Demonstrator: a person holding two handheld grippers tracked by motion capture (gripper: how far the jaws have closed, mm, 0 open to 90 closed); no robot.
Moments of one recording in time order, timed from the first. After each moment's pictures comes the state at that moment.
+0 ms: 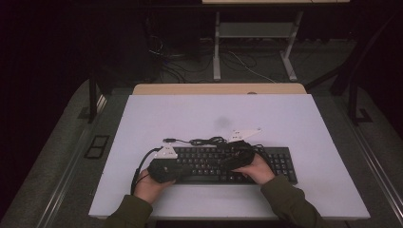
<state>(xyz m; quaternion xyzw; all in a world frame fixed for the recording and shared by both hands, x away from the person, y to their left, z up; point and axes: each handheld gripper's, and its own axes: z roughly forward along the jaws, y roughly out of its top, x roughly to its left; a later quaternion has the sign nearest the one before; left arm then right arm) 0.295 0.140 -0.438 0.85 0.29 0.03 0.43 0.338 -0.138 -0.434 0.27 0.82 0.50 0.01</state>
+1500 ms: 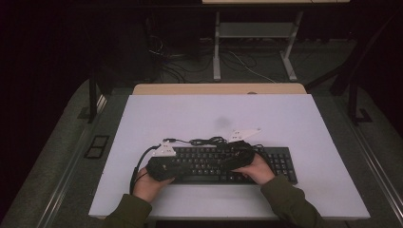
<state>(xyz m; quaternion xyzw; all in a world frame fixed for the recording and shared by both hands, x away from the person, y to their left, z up) 0.296 0.143 -0.427 0.85 0.29 0.05 0.44 0.338 -0.138 -0.434 0.27 0.83 0.50 0.01</state>
